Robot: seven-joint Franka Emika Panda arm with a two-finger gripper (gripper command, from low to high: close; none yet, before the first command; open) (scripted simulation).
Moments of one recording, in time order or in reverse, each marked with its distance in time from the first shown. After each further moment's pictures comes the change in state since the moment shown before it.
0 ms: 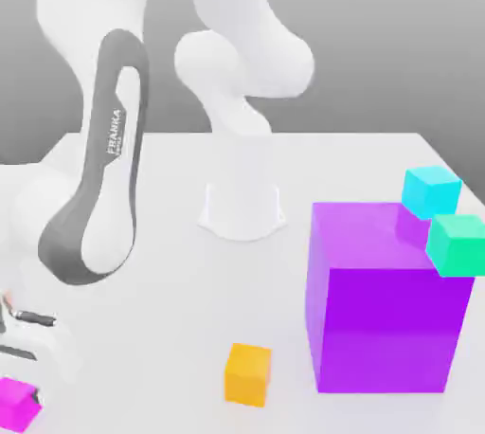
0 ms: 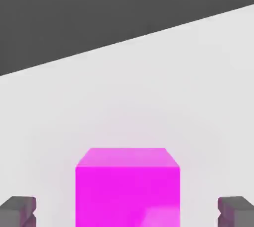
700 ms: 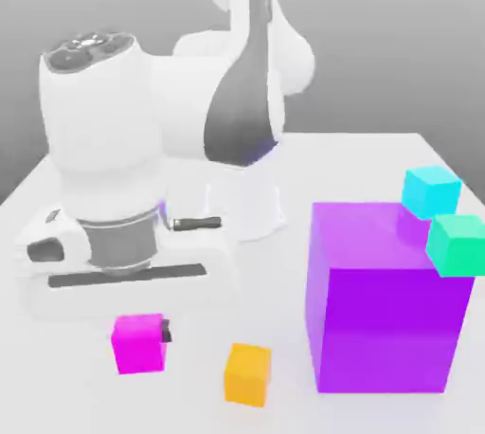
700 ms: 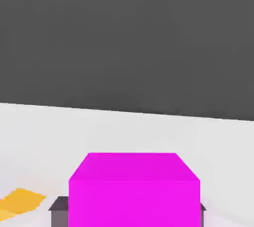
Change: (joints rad) arm 0.330 -0.514 0.161 -0.147 -0.136 -0.352 0.082
